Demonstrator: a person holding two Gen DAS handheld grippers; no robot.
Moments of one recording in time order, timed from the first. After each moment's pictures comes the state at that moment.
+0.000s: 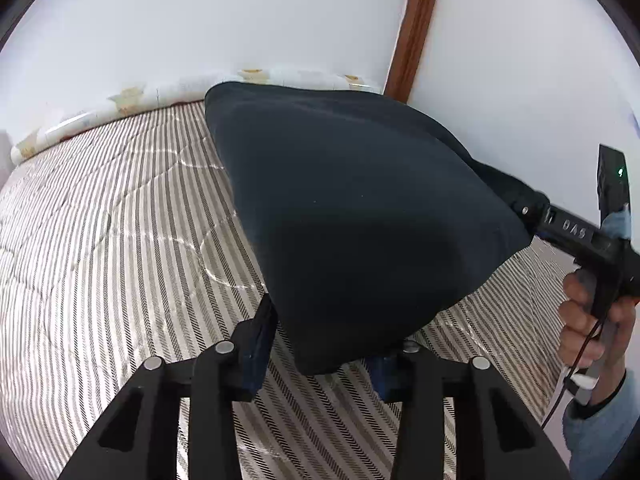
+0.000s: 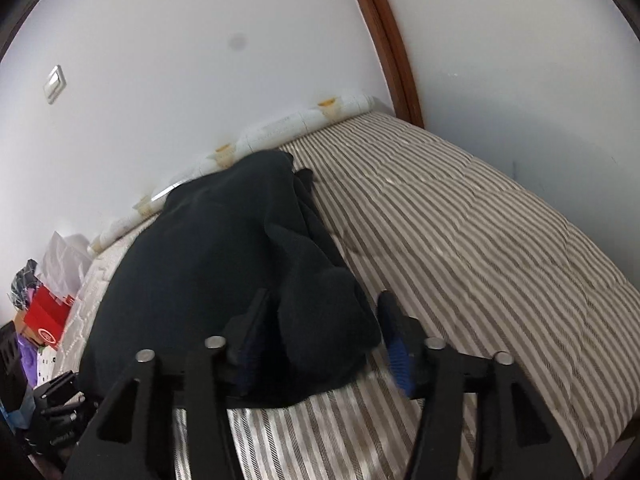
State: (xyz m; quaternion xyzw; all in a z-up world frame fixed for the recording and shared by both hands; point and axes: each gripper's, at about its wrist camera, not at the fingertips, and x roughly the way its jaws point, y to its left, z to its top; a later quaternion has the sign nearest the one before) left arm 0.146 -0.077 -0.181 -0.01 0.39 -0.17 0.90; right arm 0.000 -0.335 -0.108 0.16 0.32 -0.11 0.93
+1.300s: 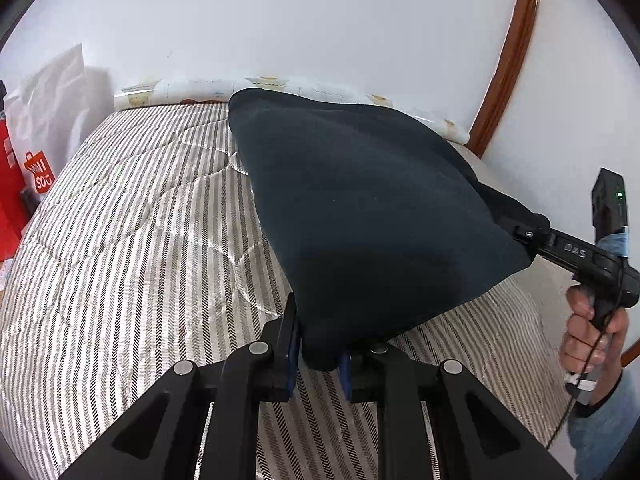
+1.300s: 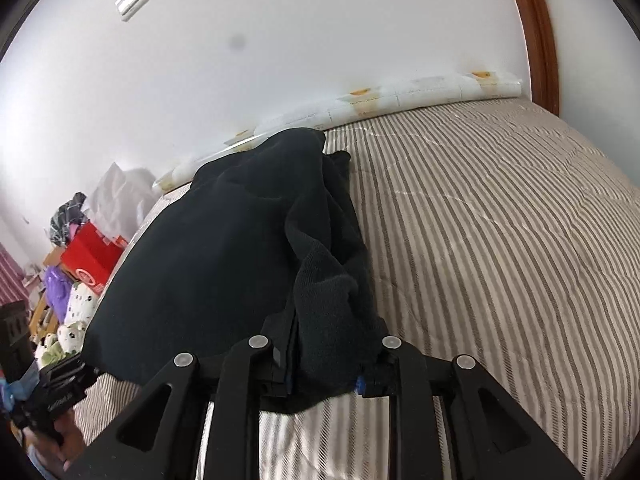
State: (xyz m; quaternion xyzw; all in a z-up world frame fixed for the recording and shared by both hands) left arm 0.095 0.087 -0.175 -0.08 0.38 -0.08 0.92; right arm 0.080 -0.203 -0.118 0.12 0.37 0.04 0.92
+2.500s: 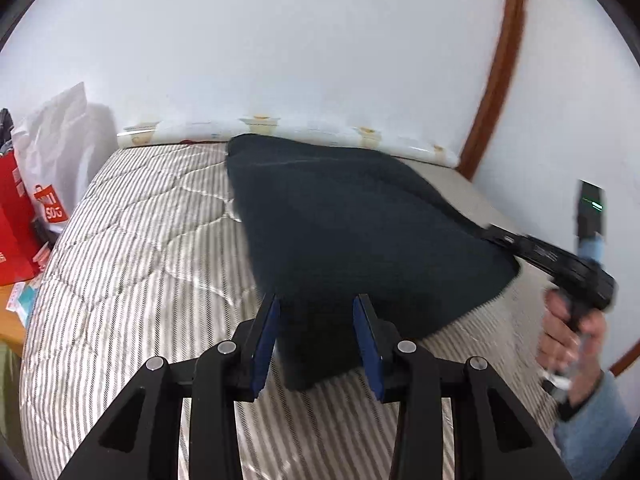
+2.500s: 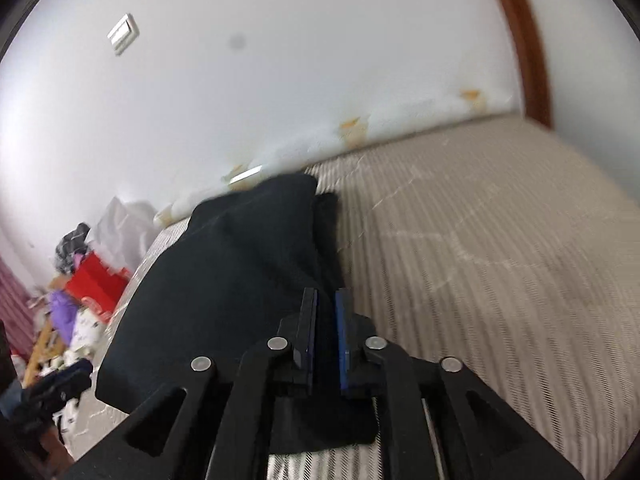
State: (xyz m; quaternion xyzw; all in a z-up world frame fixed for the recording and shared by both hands) left arm 0.108 0.080 -0.128 -0.07 0.35 -0.07 0.93; right arm 0.094 -0.226 -0.090 0.13 0.32 0.03 0.94
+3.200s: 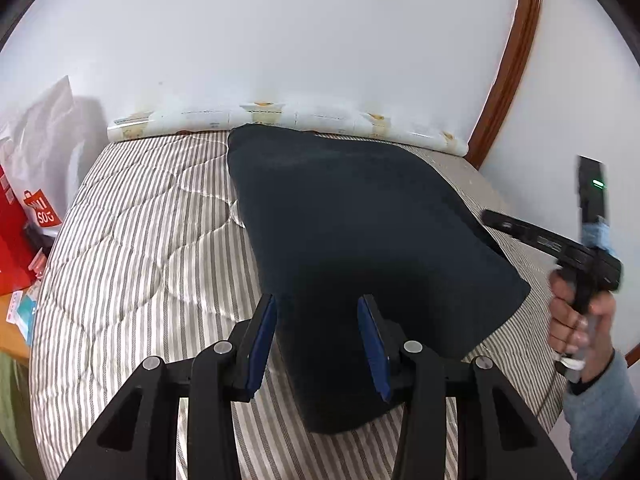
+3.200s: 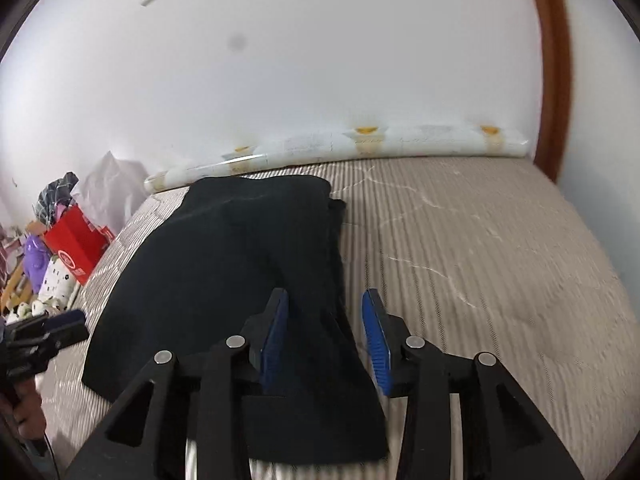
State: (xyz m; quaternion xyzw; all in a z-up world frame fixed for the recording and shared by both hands) left arm 0.147 0.092 -0.125 -0.07 0.39 -0.09 0.92; right arm 0.127 -0.199 -0.066 0.04 0.37 0.03 0.93
